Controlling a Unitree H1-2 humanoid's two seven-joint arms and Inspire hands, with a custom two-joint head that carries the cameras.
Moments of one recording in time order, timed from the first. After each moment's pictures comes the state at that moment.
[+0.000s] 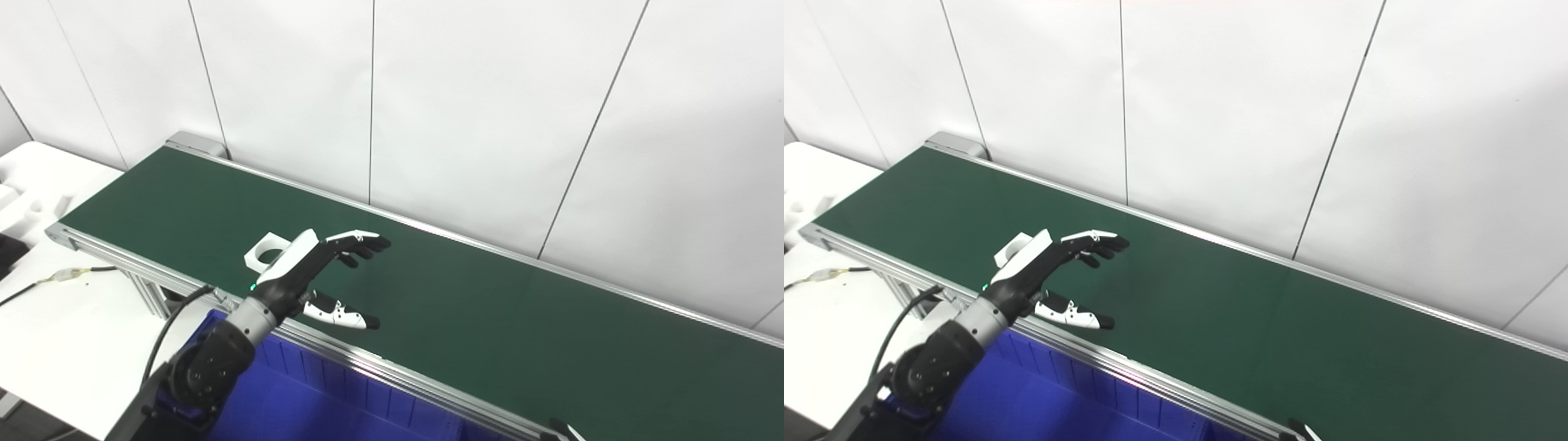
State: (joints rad) left arm 0.00 0.39 -0.01 -0.29 0.31 0.06 -0.23; right arm 0.19 -0.17 0.20 0.11 -0.17 -0.30 0.12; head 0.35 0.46
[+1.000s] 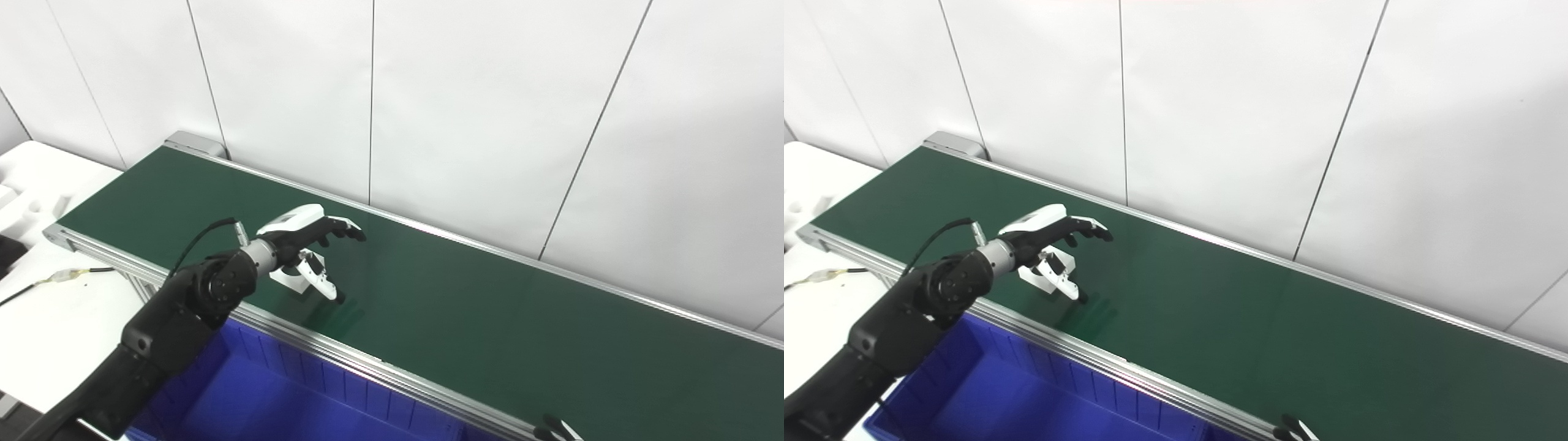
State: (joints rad) left arm -0.27 0.59 -0.11 0.09 0.45 0.10 -0.38; right arm 0.18 -0.15 0.20 0.13 -0.17 -0.33 0.12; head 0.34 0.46
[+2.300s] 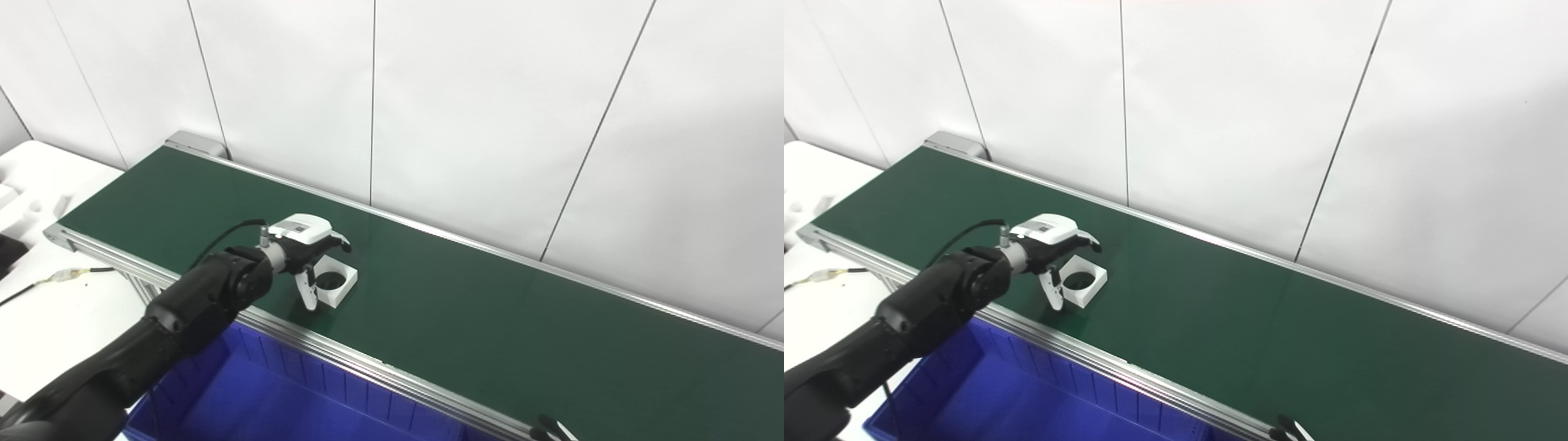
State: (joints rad) left arm -0.38 0.60 -0.36 0.31 0.78 0.08 -0.33; right arm 0.19 -0.13 0.20 0.13 -0.18 -0.33 0.11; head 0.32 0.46
